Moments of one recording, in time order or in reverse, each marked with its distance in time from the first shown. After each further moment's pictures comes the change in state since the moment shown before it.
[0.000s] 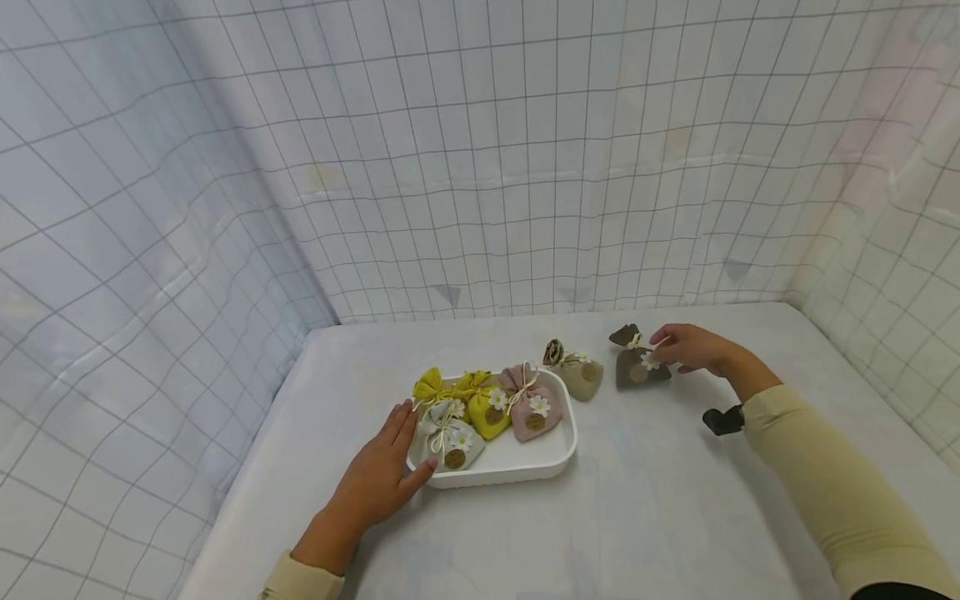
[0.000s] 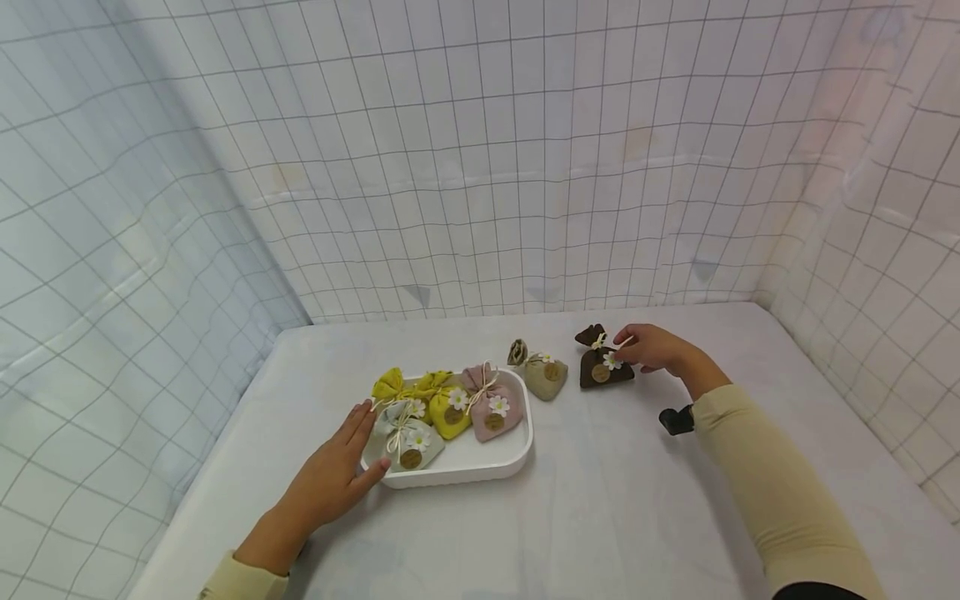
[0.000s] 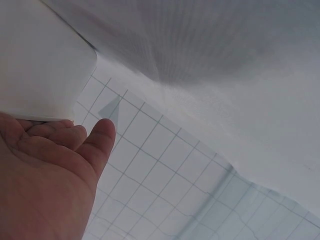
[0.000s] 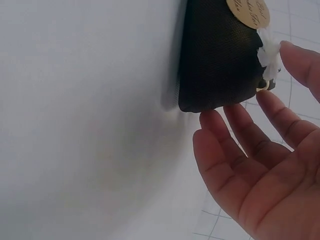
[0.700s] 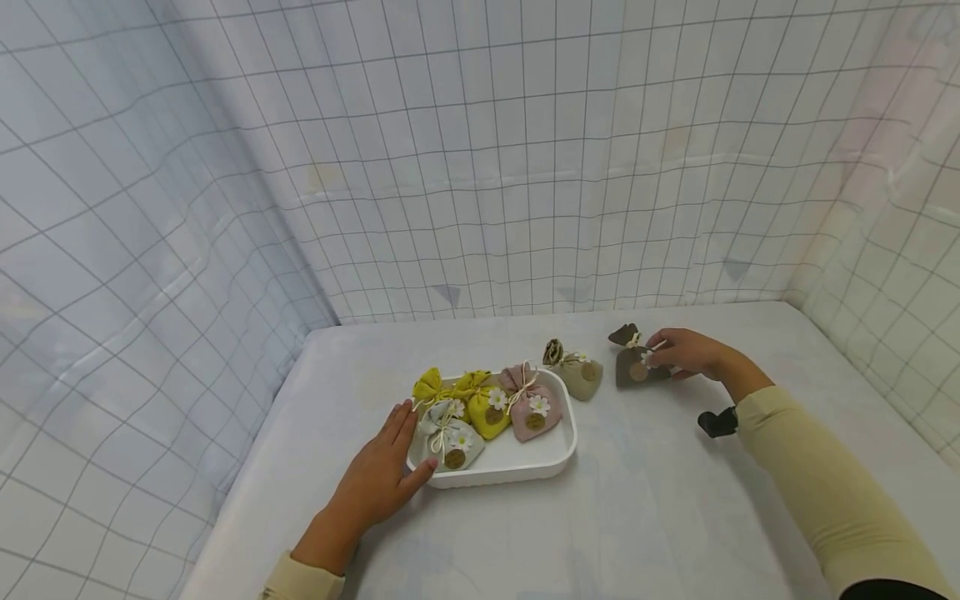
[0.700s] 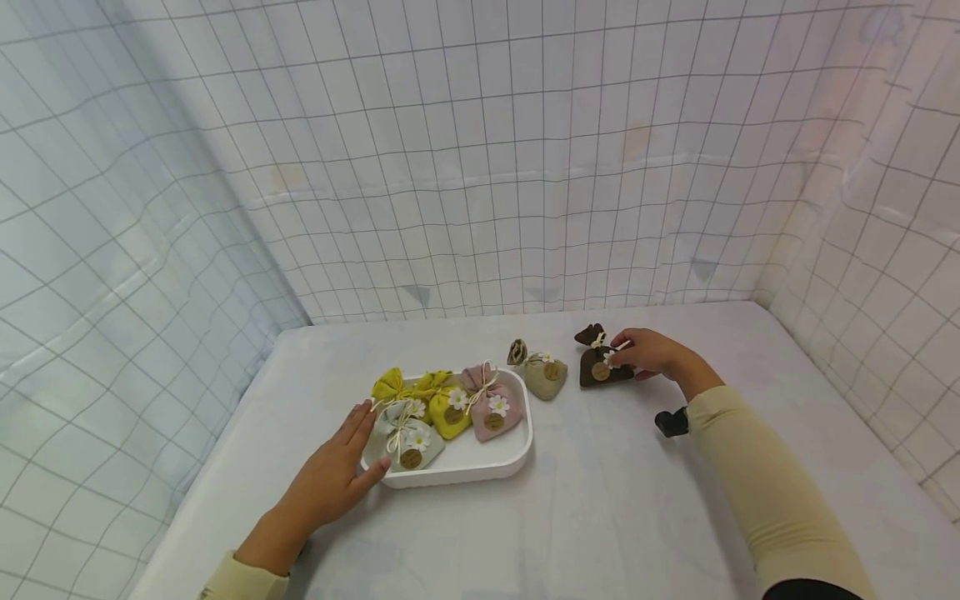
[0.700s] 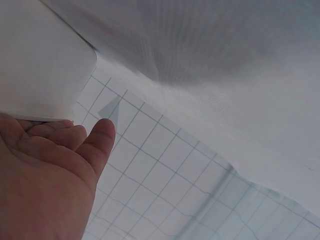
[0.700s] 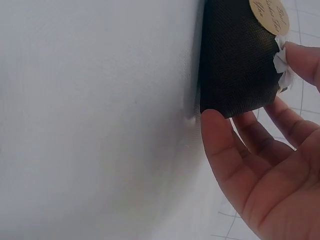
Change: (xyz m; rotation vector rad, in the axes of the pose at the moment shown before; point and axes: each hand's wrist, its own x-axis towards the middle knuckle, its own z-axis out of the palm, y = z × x) left_hand 0.000 0.000 0.000 -0.002 0.008 0.002; right_hand 0.007 0.010 0.008 0.014 -0.007 0.025
